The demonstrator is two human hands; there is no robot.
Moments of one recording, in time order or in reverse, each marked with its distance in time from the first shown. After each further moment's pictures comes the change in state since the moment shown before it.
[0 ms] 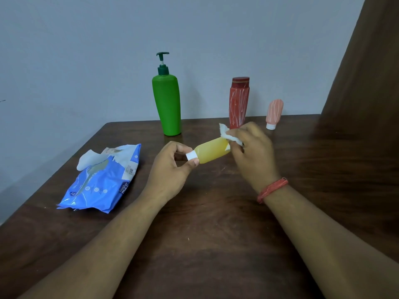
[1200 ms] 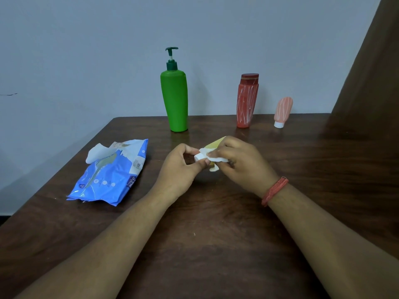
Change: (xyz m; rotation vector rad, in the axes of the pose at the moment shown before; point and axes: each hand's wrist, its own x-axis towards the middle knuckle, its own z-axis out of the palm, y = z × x) left_hand -0.002 -0.009 0.008 -0.110 -0.042 -0.156; right_hand -0.008 -0.010 0.007 0.071 -0.376 -0.290
